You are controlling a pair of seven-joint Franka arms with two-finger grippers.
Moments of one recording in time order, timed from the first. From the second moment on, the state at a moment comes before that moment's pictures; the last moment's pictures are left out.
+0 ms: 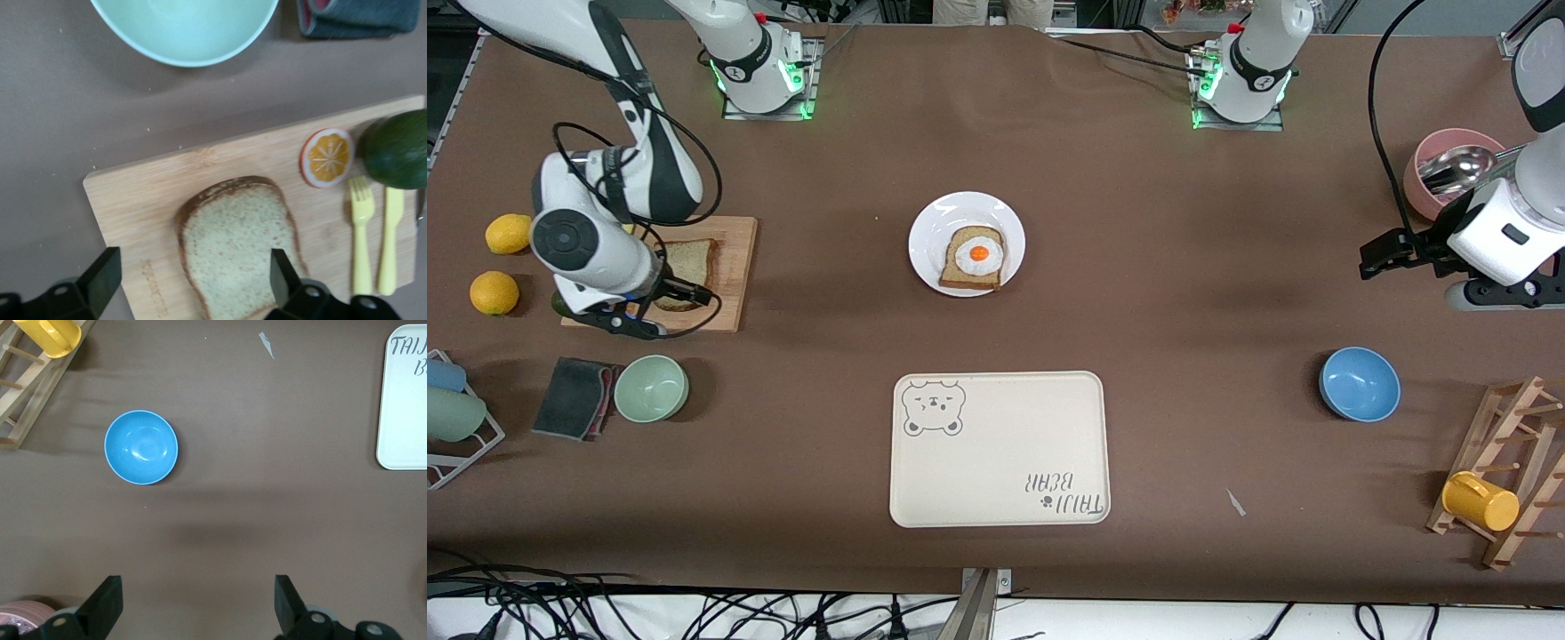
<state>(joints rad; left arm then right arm) -0.01 0.12 -0.01 -1.60 0.01 1.66 -0.07 0.03 0.30 0.00 -2.13 -0.28 2.24 0.47</state>
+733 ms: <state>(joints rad) -0.01 0.12 -0.01 -1.60 0.01 1.66 -0.07 0.05 0.40 -0.01 -2.14 -0.39 2.27 0.63</state>
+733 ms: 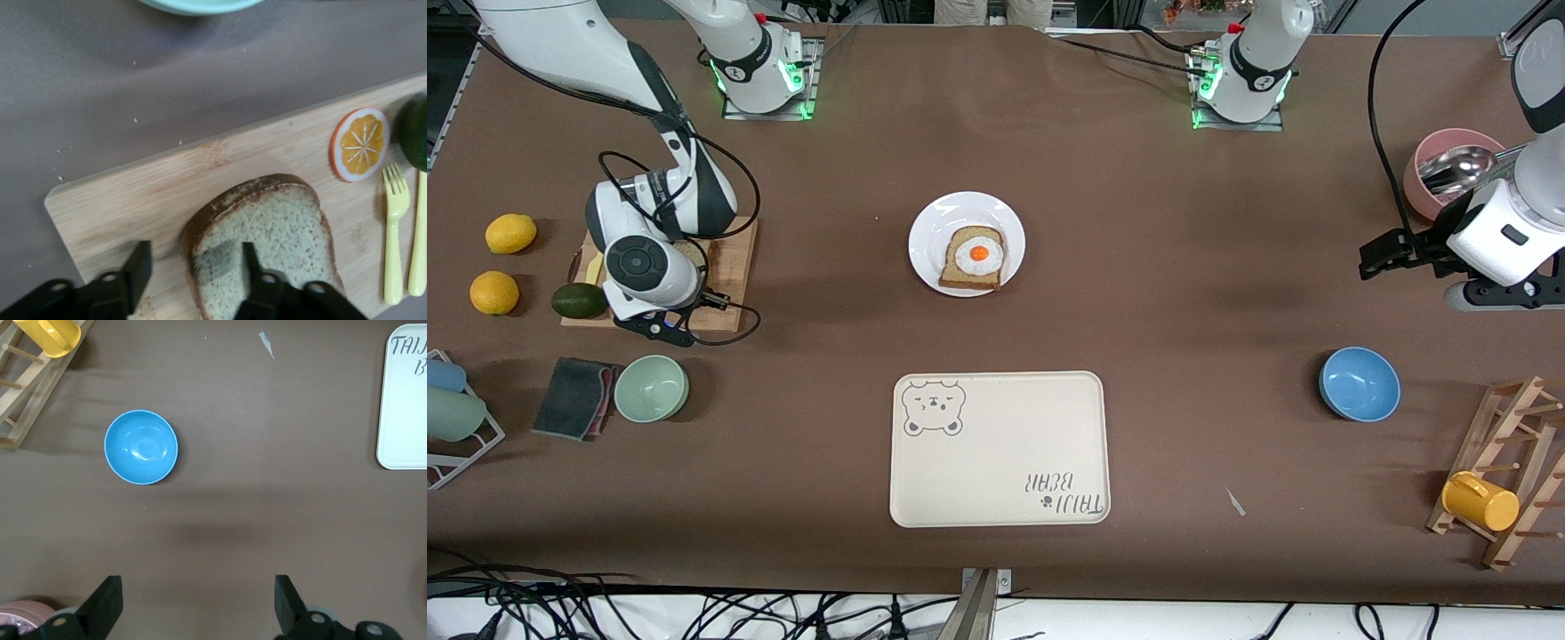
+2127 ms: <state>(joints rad) -0.01 0.13 -0.03 -1.60 0.01 1.66 -0.07 0.07 0.41 0.14 -1.83 -0.33 1.84 0.62</state>
